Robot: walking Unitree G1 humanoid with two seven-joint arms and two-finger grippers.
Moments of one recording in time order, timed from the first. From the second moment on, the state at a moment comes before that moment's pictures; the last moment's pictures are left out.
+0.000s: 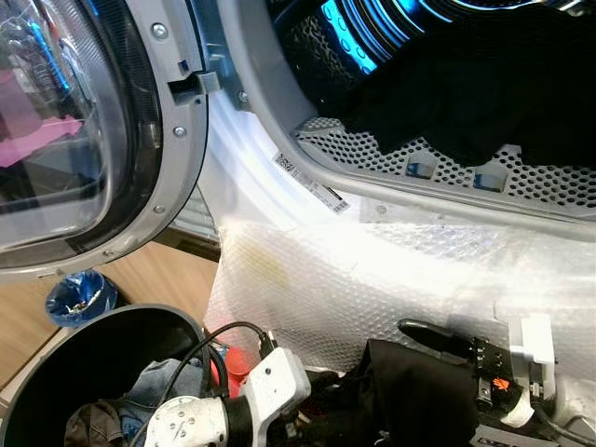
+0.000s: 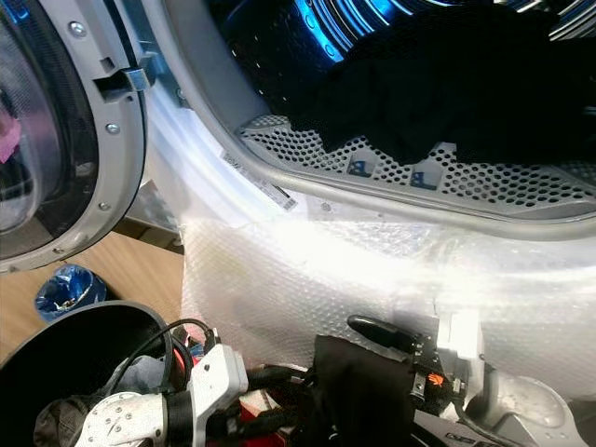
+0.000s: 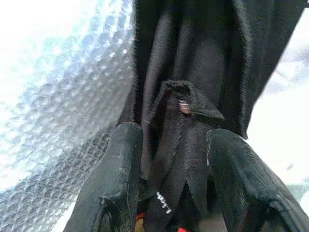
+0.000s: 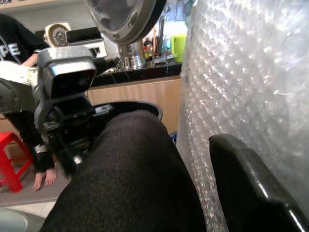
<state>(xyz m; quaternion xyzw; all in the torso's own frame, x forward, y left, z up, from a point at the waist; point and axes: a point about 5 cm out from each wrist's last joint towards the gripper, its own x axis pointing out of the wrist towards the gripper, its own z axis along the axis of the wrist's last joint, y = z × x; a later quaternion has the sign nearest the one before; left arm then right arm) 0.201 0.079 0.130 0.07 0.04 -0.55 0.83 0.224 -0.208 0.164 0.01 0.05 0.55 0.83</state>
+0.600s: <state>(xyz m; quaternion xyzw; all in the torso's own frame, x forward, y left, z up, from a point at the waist) 0.211 0.067 0.104 0.18 0.00 -0.63 0.75 0.208 -0.218 0.189 -0.06 0.10 0.63 0.77</state>
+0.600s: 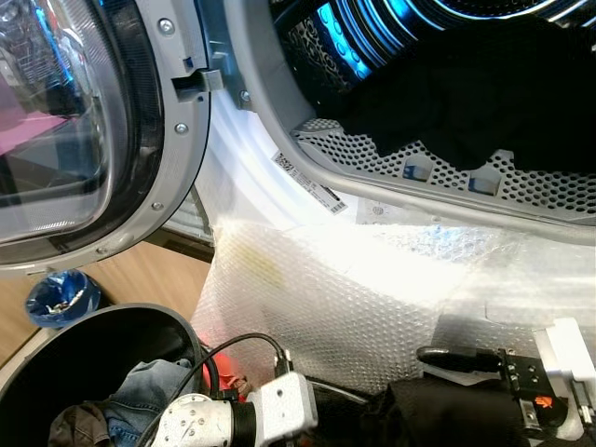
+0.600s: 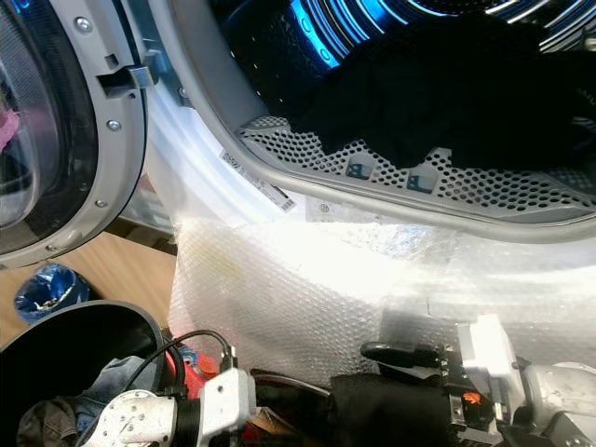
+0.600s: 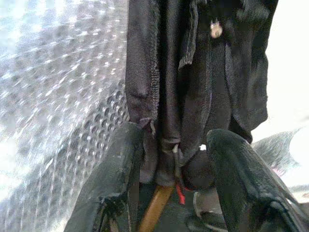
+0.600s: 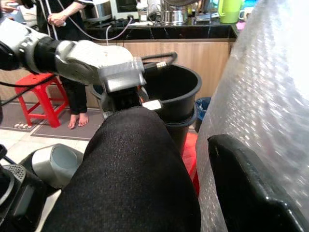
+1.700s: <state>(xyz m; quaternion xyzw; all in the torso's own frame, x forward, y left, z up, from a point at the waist) 0.219 -0.024 0.122 0.10 -0.13 -0.72 0.68 0.213 -0.204 0.208 -0.07 0.05 0.65 0.76</state>
